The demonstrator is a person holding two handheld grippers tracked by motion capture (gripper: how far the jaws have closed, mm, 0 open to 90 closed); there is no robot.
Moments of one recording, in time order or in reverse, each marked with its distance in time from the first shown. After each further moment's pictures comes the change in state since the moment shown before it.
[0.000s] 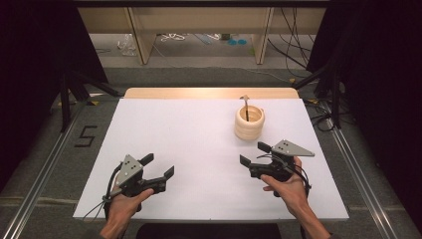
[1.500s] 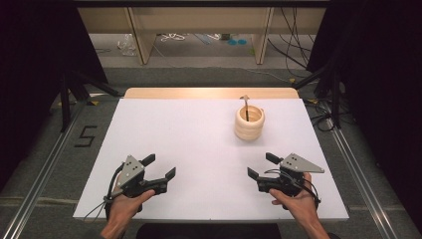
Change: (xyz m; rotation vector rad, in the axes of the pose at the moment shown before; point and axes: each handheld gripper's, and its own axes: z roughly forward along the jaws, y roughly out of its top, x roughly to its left) left arm -0.002 -0.001 0.001 0.002 -0.017 0.018; right arm 0.007 -0.022 -0.029 0.003 -0.036 -0.045
